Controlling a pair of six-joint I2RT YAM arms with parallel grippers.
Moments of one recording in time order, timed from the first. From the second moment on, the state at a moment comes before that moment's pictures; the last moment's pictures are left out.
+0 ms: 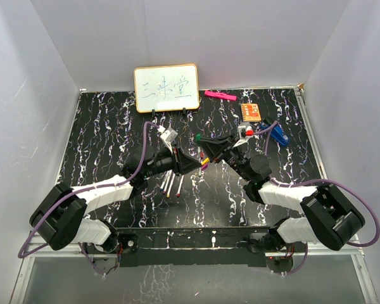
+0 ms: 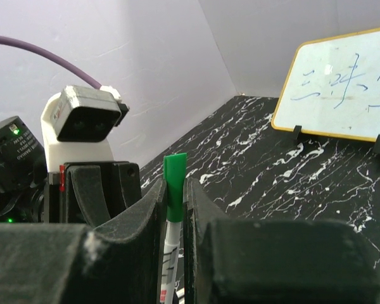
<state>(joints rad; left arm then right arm) -0.70 1.34 0.55 0.70 0.50 -0.63 0.61 1.31 0.41 1.24 -0.19 0.54</state>
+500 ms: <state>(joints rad) -0.70 1.35 0.58 0.68 0.47 -0.61 0.62 1.31 0.40 1.22 -0.19 0.54</state>
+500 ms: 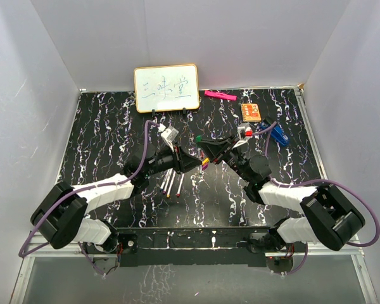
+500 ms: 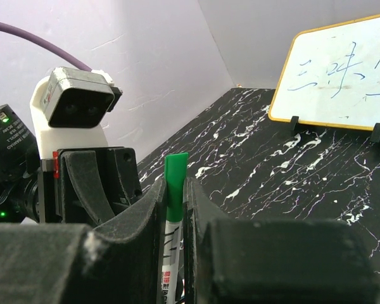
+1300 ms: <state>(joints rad) -0.68 1.33 0.58 0.66 0.36 -0.57 0.62 1.35 0.45 1.11 -0.14 0.53</state>
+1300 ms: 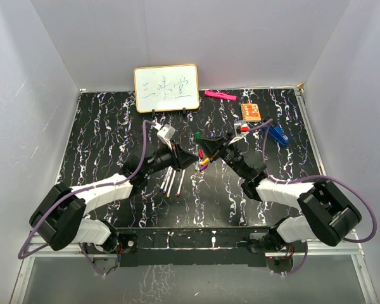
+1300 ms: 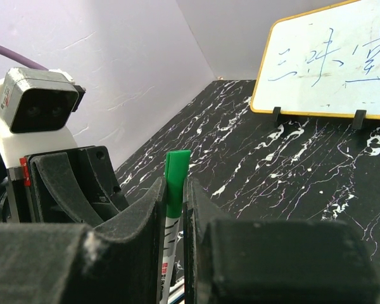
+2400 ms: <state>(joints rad) -0.50 1.20 0.63 0.43 0.10 -0.41 0.69 1.33 0.71 0.46 0.19 0.34</state>
